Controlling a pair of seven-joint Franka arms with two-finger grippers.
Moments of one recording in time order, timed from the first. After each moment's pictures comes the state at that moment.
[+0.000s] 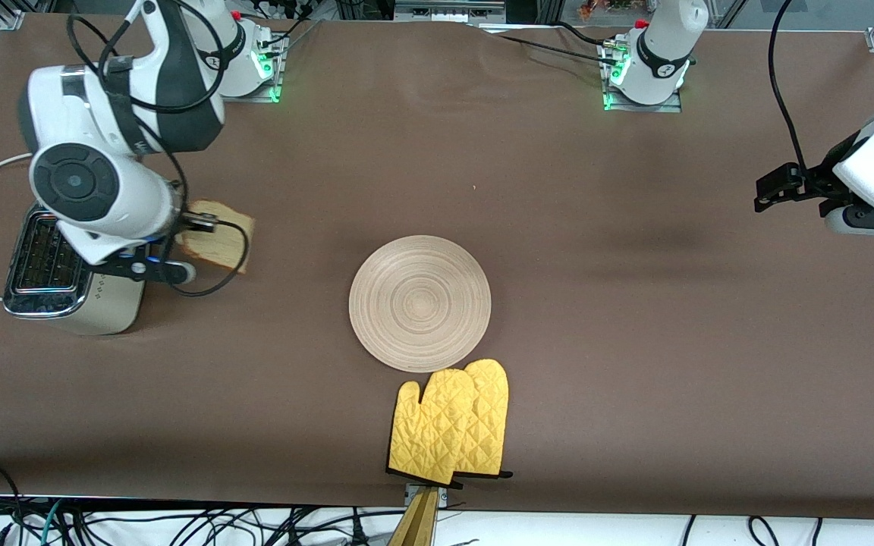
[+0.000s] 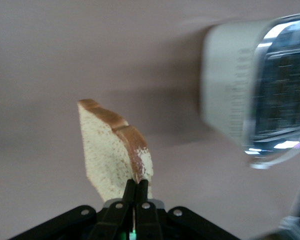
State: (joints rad) left arm -0.07 0.05 0.05 -1.63 0.00 1.61 0.03; right arm 0.48 0.34 -0.26 -1.45 -0.17 1.40 0.29
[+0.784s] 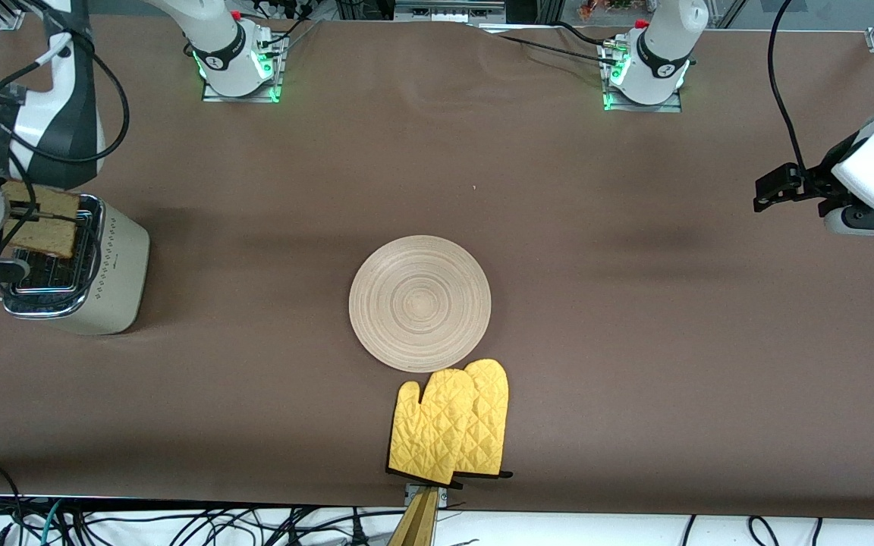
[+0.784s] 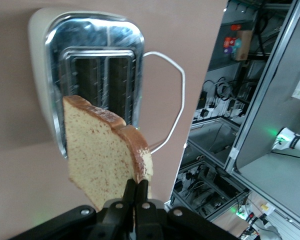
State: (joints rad) left arm -0.07 0.05 0.05 -1.63 0.00 1.61 0.03; right arm 0.43 0.37 -0.48 -1.44 -0.51 1.44 -0.05
